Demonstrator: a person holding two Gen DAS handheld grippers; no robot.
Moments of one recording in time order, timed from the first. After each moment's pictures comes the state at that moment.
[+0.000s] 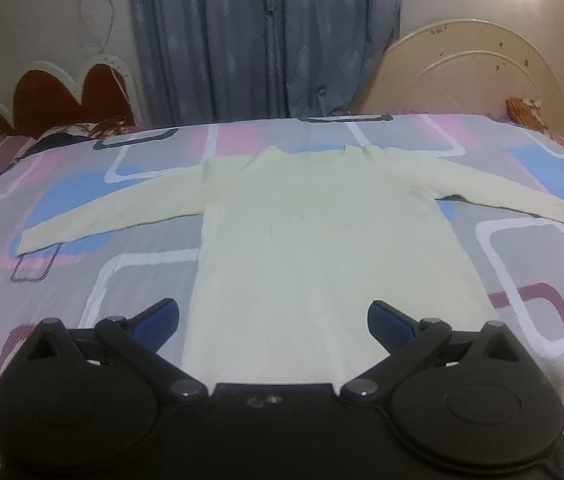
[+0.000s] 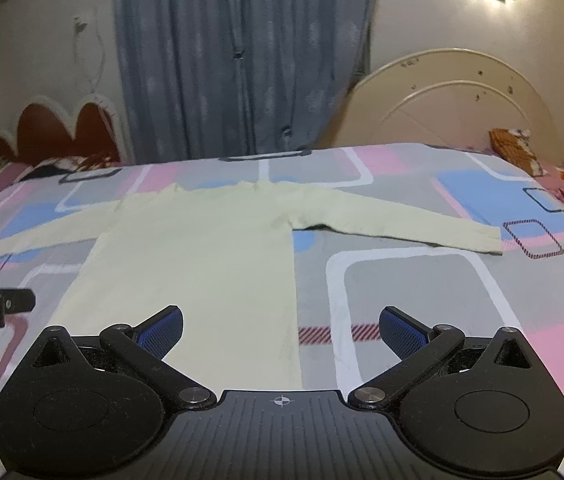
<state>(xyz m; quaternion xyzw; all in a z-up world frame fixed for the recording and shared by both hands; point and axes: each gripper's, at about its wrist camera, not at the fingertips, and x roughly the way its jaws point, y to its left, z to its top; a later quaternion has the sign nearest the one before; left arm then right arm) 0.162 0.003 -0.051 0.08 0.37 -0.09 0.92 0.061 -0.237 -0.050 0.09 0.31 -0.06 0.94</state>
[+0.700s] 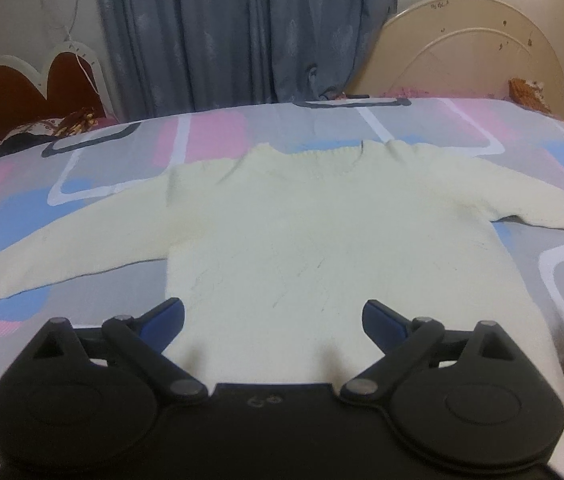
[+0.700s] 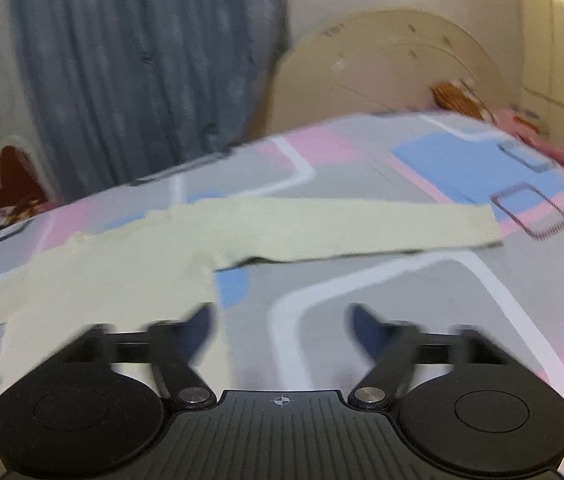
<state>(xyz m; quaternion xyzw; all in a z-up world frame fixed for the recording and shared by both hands) 0.309 -0.022 -0.106 0.10 0.40 -0.11 0.90 0.182 -0.340 -0.102 0.19 0.33 -0.16 0.91</state>
